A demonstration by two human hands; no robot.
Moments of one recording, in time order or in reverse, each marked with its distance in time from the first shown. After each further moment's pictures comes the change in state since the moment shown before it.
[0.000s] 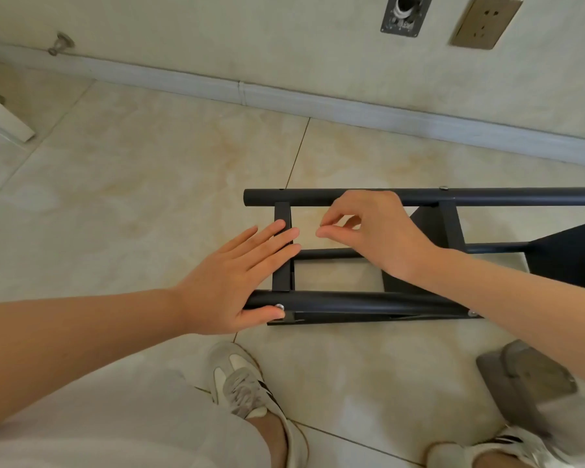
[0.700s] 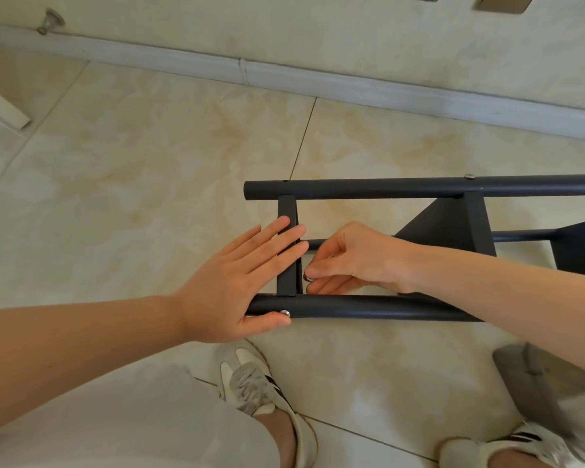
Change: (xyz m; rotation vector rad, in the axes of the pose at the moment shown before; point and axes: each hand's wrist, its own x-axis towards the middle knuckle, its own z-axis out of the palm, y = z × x) left_hand -0.005 -0.001 0.011 -0.124 0.080 0.012; right_hand 0.000 0.003 0.038 0.756 -0.621 0.655
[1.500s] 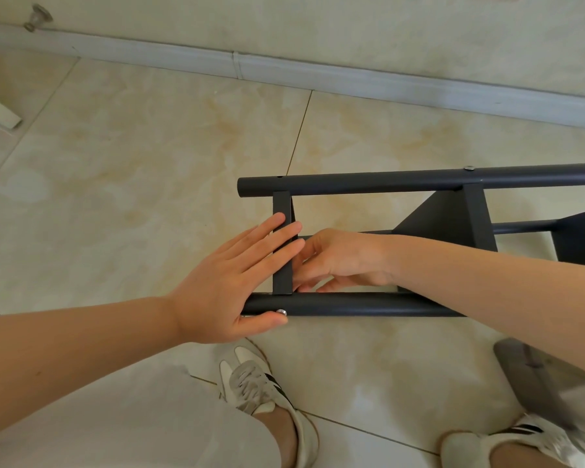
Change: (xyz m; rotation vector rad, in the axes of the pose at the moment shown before) left_hand 0.001 0.001 0.001 -0.016 -0.005 -0.015; right_hand 0.026 -0.001 0.008 -0.045 -0.189 0.040
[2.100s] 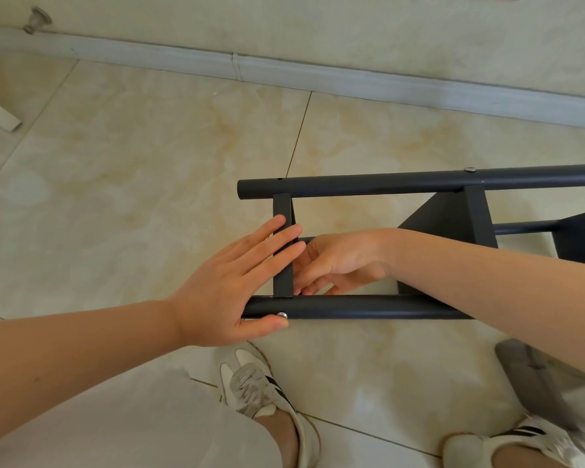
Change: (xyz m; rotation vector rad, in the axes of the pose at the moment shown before) left_hand 0.000 0.000 0.000 -0.016 0.006 0.002; right_hand 0.009 -0.002 -0.010 -0.041 -0.174 0.106
